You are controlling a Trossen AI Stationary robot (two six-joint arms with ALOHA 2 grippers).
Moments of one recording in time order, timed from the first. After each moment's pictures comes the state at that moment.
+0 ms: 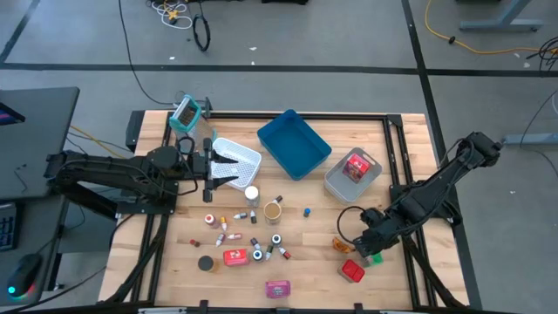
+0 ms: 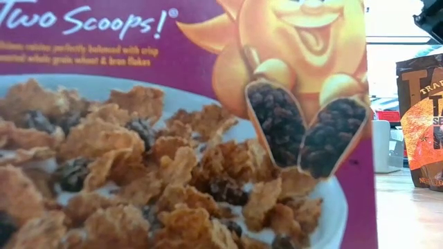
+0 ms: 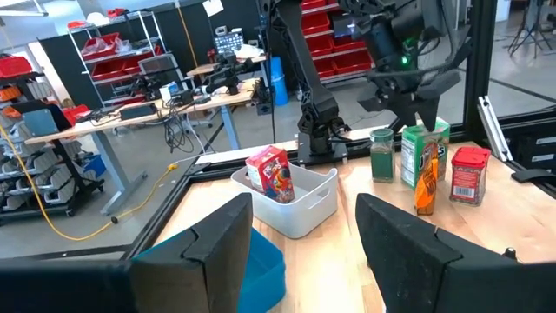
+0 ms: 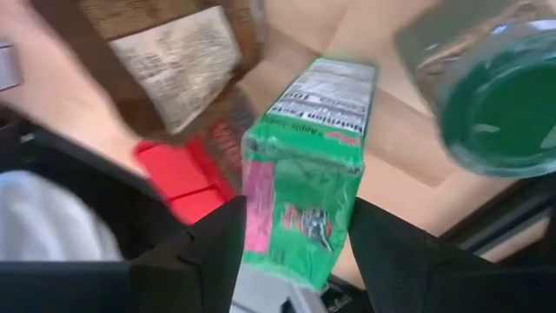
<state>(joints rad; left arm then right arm) -0.01 0.71 0.48 0.19 -0.11 0.19 0.68 1.24 0.92 -0.94 -0.20 1.81</state>
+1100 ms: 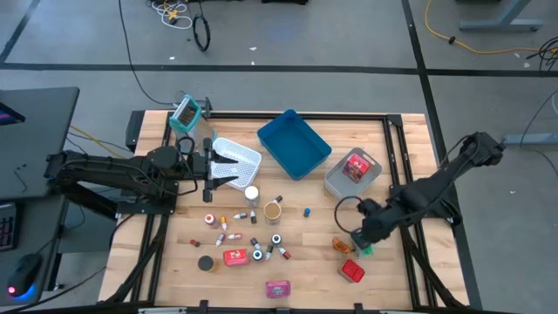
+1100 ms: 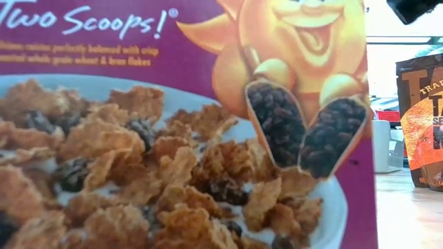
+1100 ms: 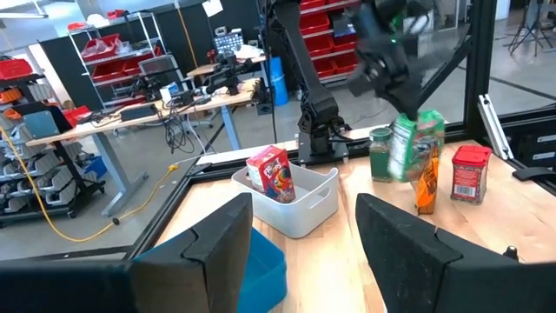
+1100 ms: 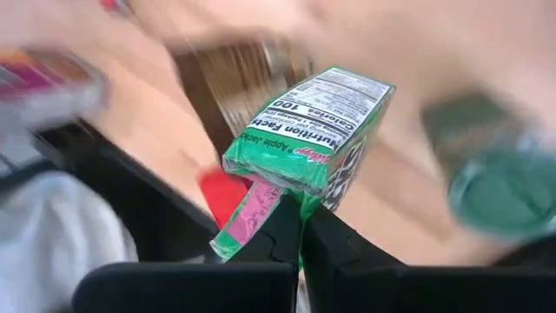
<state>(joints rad) -0.01 0.71 0.48 0.19 -0.11 0.20 0.59 1.18 1.00 -1.00 -0.07 1.63</state>
